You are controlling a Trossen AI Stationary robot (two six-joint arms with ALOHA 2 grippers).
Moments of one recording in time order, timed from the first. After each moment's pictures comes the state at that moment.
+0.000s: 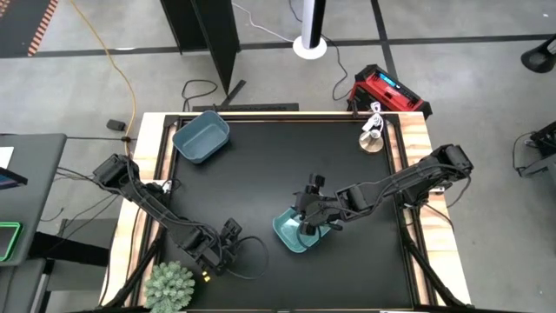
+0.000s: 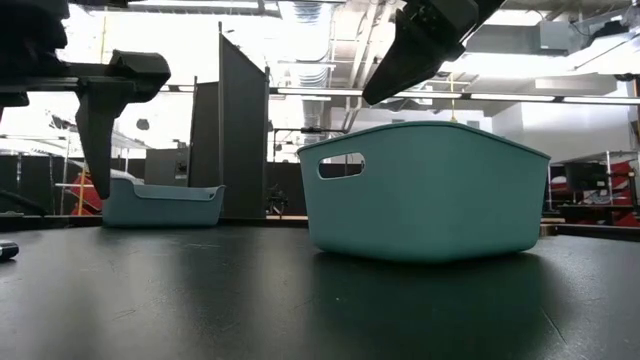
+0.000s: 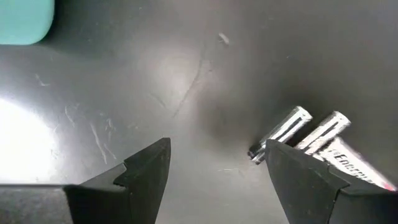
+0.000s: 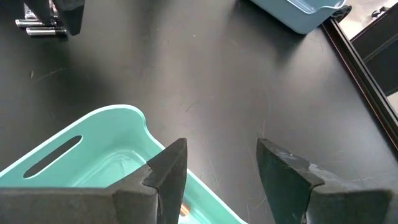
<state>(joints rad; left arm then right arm) -0.67 1.64 0.98 -0.60 -0.33 0.13 0.31 1.58 1.12 -0.36 0.55 0.21</state>
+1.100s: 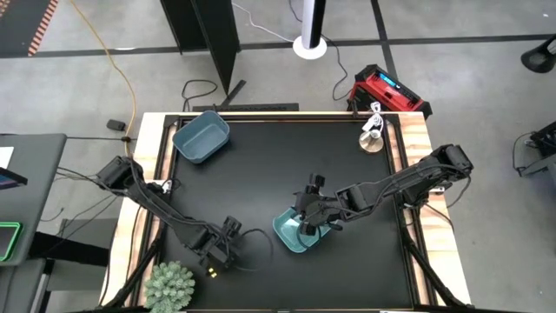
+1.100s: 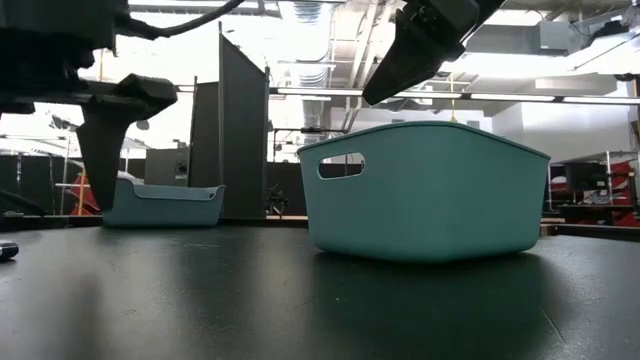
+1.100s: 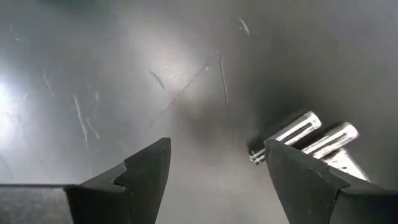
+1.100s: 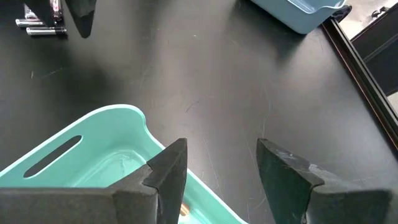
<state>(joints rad) -0.63 1.67 1.01 -0.65 -0.26 -0.02 0.31 1.58 1.12 -0.36 0.55 0.21</state>
